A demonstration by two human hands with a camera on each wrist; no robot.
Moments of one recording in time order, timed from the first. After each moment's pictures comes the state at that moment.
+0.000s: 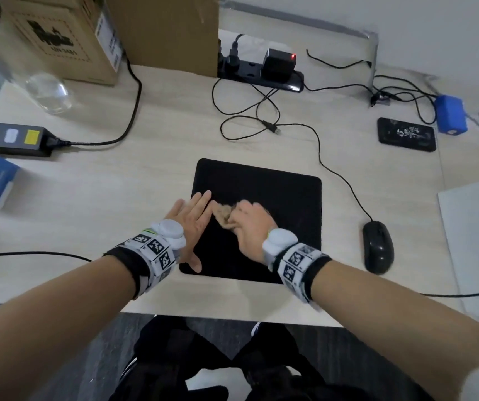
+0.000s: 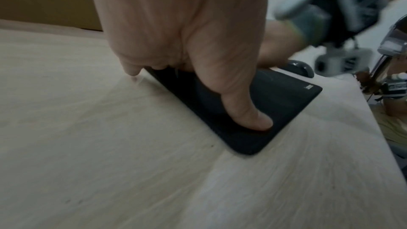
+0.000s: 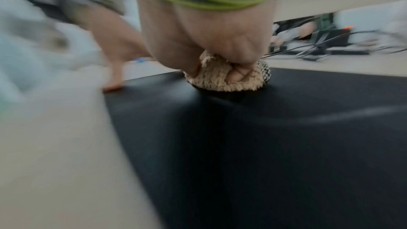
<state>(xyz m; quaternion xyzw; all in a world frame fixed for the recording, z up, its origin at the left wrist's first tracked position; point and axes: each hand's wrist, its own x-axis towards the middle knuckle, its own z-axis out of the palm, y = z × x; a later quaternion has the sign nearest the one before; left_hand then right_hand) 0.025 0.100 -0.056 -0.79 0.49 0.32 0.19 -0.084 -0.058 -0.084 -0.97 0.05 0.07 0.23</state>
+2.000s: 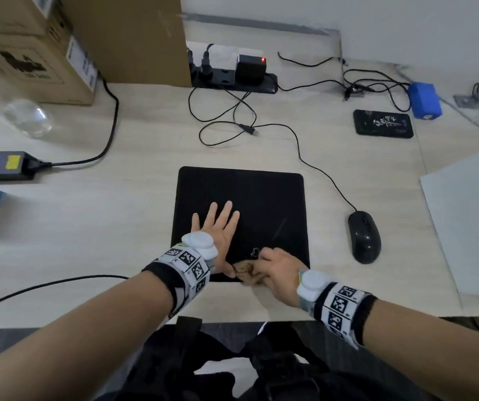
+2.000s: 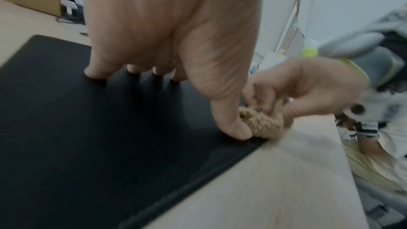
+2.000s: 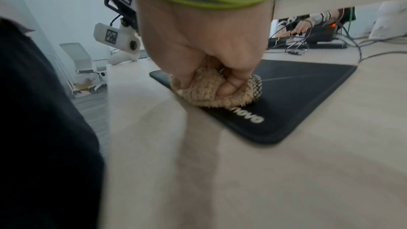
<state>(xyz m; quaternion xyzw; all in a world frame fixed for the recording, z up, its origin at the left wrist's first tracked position) -0.030 0.041 -0.053 -0.80 0.46 0.35 0.14 -0.201 -0.083 -0.077 -0.95 0.03 0.13 0.26</state>
